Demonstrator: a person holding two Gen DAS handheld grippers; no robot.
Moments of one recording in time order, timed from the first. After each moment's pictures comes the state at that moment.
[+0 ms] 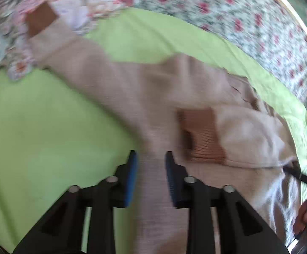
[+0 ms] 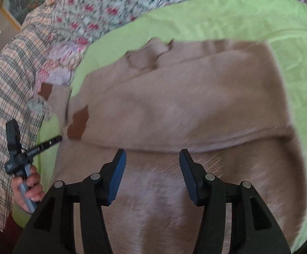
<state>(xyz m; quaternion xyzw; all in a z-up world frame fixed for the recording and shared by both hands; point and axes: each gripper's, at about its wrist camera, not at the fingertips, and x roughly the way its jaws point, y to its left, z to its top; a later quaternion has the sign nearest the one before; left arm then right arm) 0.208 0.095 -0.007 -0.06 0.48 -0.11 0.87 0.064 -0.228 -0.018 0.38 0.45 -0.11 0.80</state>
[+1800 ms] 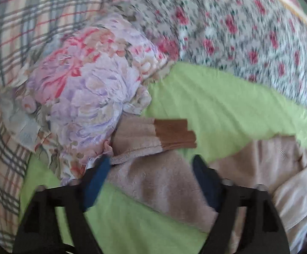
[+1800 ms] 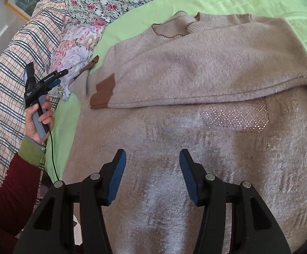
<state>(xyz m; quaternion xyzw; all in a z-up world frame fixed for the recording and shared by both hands) 0.337 0.176 0.043 0.03 0.38 -0.04 0.92 0.057 -0.171 -0.014 0.41 0.47 -0.07 0.78</state>
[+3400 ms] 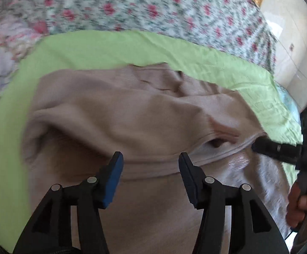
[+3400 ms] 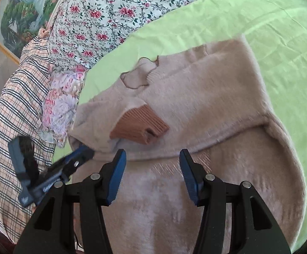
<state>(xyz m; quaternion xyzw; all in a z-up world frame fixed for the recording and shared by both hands) 0.178 -0.022 0.008 0.02 0.42 -0.25 0.87 0.043 -0.265 -0.009 0.46 0.38 -0.15 0.79</state>
